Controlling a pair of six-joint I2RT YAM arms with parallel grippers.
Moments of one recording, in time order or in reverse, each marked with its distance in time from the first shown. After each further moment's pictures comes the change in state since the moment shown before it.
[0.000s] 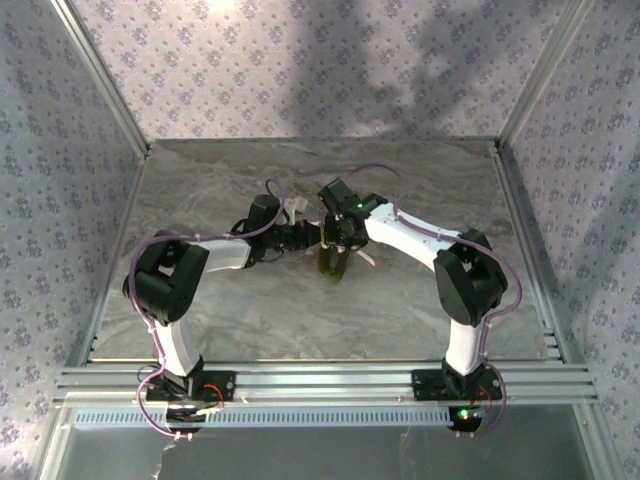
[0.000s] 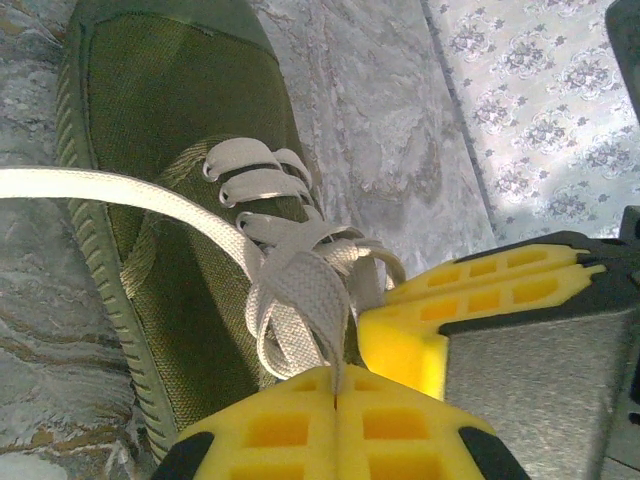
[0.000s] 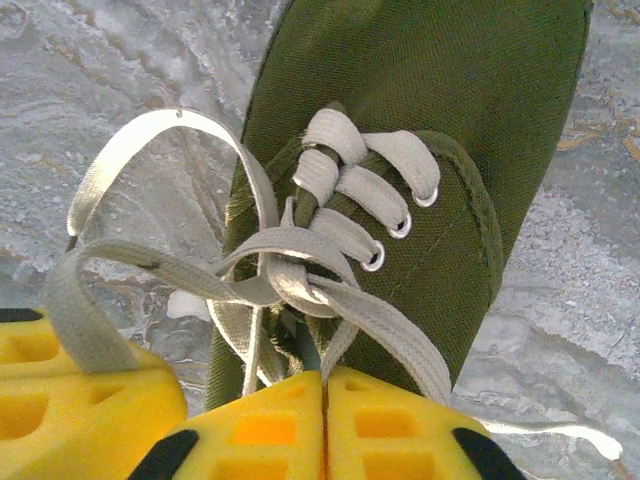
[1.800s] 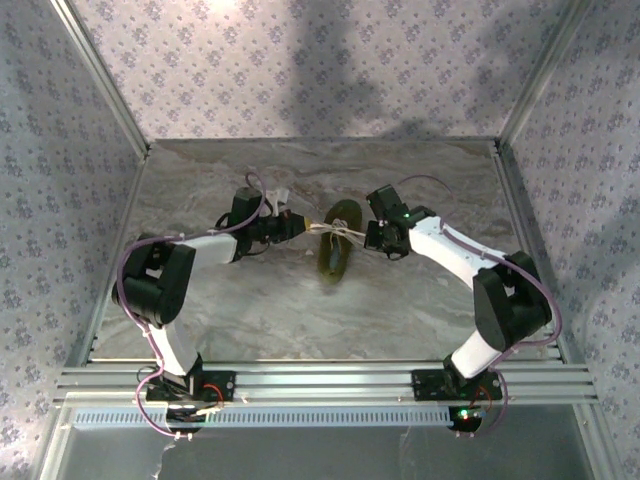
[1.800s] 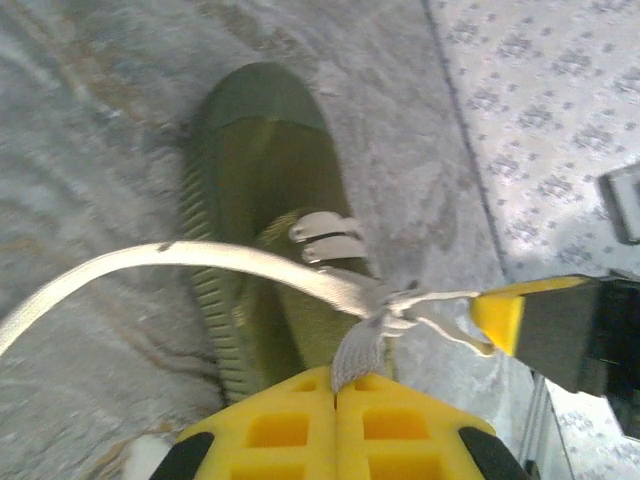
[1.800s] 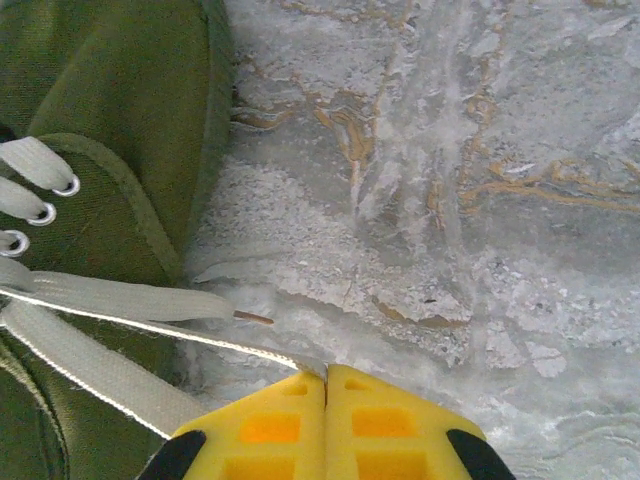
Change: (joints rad) left arm 0.100 -0.048 0.013 -0.053 0.024 0.020; right arm -0.191 -0.255 -0.320 0.079 -0.019 -0.036
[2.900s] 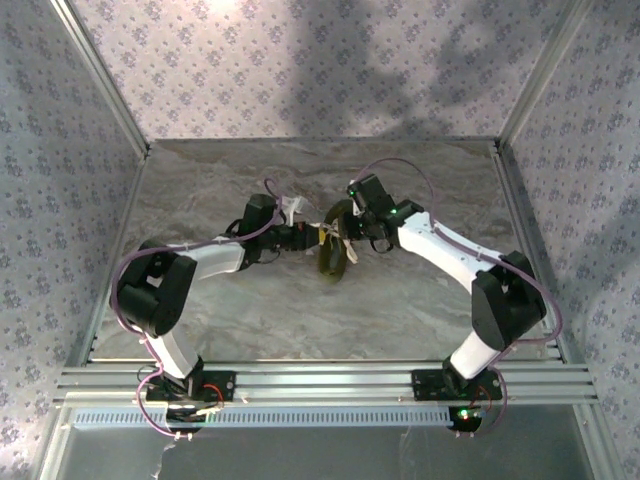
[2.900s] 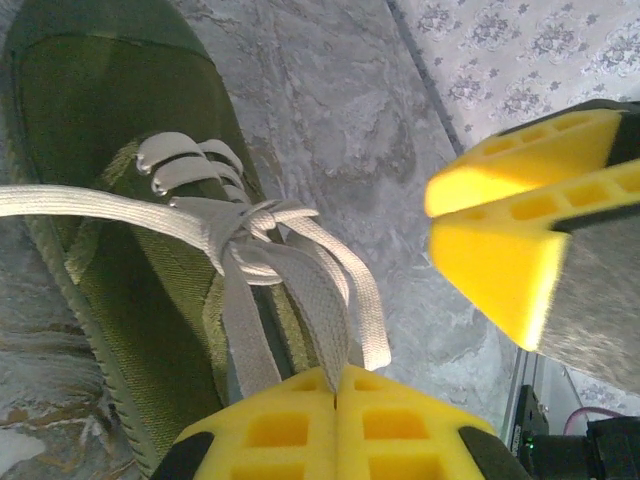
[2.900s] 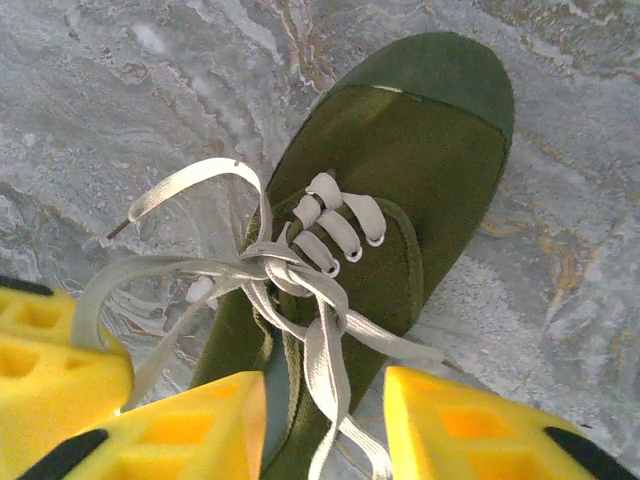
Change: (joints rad) left arm -0.109 -0.053 -0.042 -0.004 -0.002 0.082; right arm 0.102 0.040 0.140 0.071 -0.067 -0.220
